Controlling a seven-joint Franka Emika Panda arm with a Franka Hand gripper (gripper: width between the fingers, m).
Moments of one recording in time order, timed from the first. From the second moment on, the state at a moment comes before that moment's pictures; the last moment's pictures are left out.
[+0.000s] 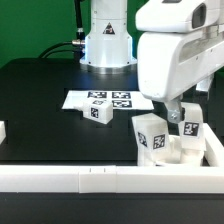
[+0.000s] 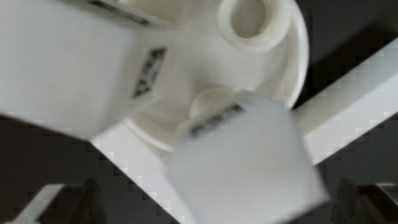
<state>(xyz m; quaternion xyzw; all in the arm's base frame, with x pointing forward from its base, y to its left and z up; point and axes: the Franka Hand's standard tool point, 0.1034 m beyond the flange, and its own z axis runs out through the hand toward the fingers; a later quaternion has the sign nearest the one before) 0.628 0.093 0.100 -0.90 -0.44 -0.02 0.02</state>
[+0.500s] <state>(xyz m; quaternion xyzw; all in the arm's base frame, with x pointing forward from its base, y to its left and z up) 0.623 0.095 0.089 -0.89 -0.46 -0.02 0.01</state>
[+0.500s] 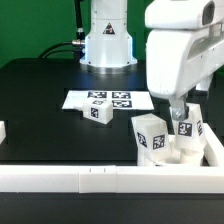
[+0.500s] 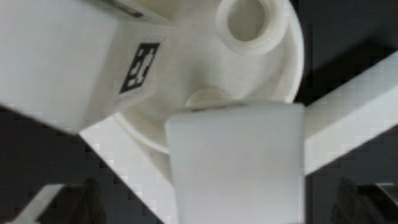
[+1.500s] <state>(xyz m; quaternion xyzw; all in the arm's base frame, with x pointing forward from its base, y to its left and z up) 0.631 0.095 0.075 -0.97 -0.23 -0.02 0.02</state>
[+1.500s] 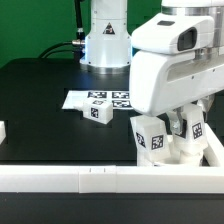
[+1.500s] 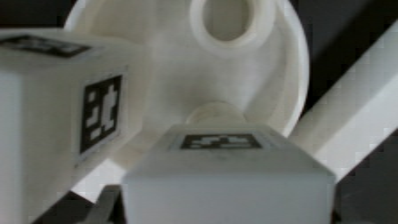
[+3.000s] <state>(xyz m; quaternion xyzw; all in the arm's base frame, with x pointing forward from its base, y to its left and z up) 0.631 0.118 0.070 -0.77 0.64 0.02 0.08</state>
